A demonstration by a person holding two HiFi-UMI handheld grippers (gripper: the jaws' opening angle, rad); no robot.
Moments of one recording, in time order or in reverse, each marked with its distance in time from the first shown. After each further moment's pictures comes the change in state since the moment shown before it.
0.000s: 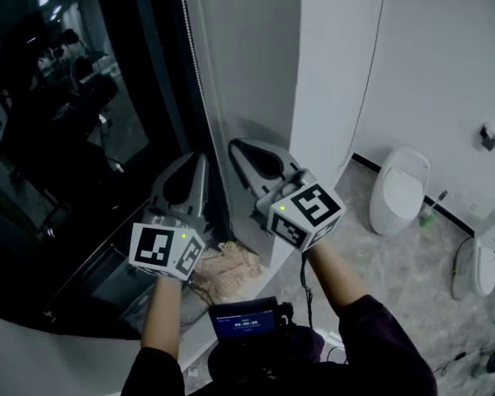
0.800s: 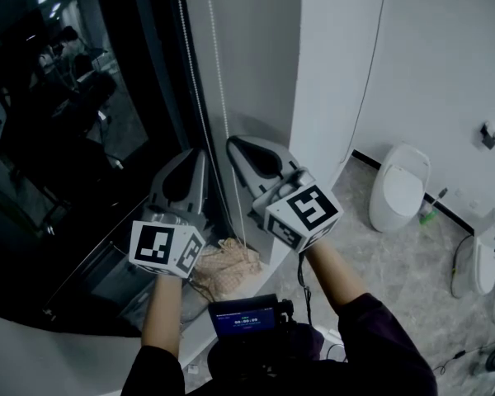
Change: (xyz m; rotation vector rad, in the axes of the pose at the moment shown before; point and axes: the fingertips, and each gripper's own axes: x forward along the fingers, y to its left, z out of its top) left arm -0.001 0.000 -0.001 0.009 0.007 0.010; right arm 0.000 0.006 0.003 -0.063 -0.015 -0.006
